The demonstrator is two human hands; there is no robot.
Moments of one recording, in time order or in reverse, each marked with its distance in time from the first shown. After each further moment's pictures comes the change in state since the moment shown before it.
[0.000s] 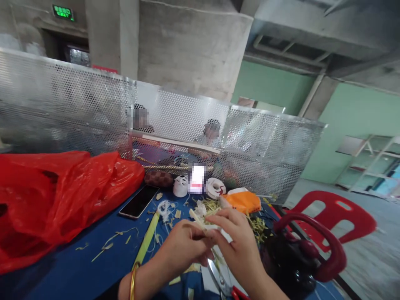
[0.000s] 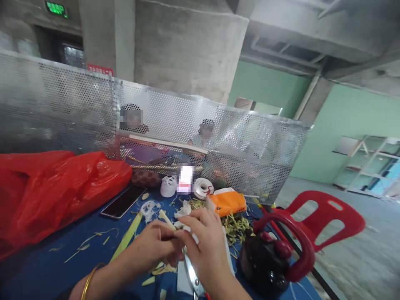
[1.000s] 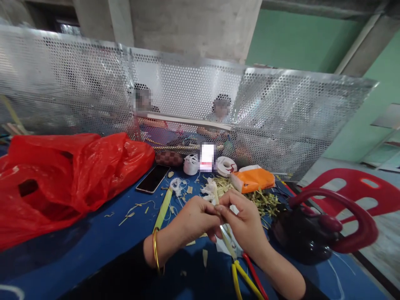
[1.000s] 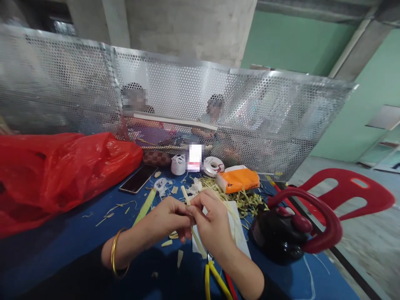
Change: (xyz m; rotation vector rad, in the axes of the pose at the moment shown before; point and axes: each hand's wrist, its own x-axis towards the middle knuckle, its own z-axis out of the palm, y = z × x) left_hand -0.006 0.005 0.002 -0.020 -0.080 -0.096; right_hand -0.003 -0.012 0.010 0.327 -0.093 0.311
